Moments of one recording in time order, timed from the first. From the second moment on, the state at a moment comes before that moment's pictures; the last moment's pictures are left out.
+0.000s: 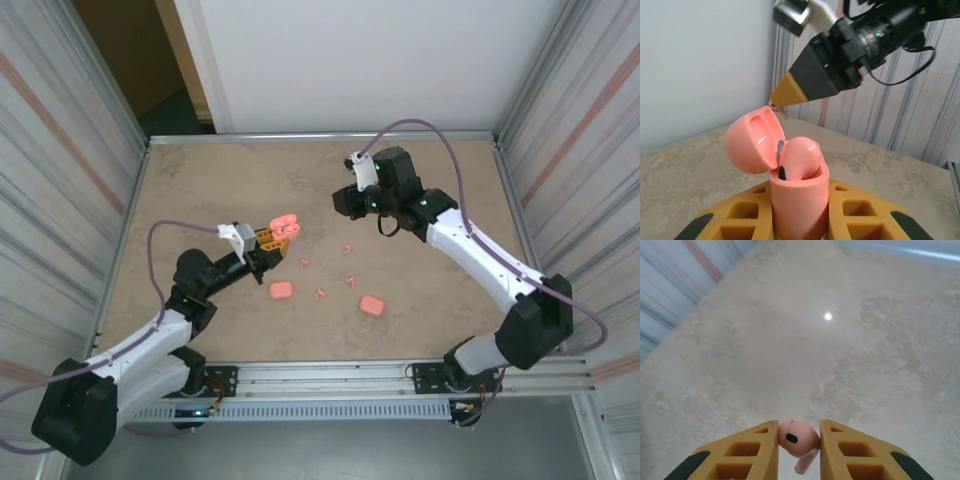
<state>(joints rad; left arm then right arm) -0.47 0.93 0.30 0.75 0.53 -0.16 0.58 1.42 1.27 -0.41 -0.27 0.18</state>
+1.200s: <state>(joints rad) -0.49 1.01 0.36 0.86 0.58 -0.28 0.74 1.29 1.15 -0.10 -0.45 0.12</state>
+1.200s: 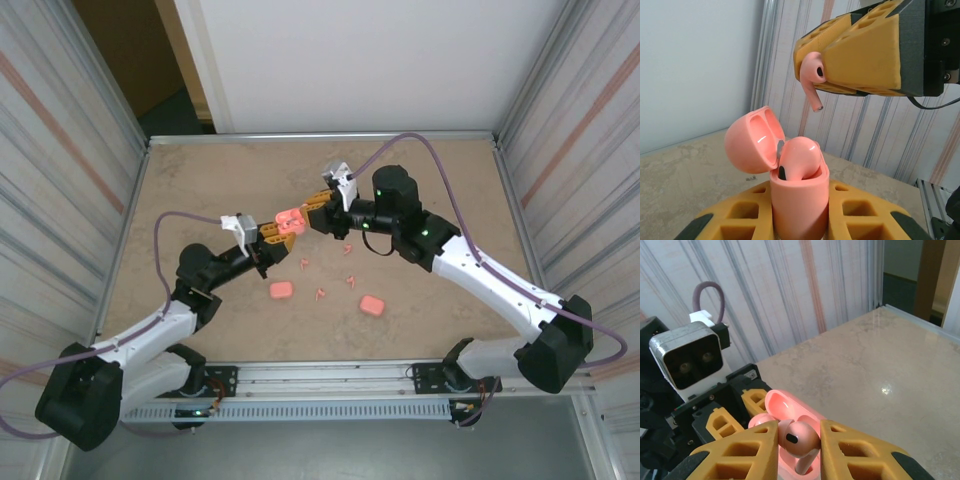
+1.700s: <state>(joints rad) -0.50 1.01 0.36 0.86 0.58 -0.29 0.75 1.32 1.15 -0.08 -0.47 0.11</state>
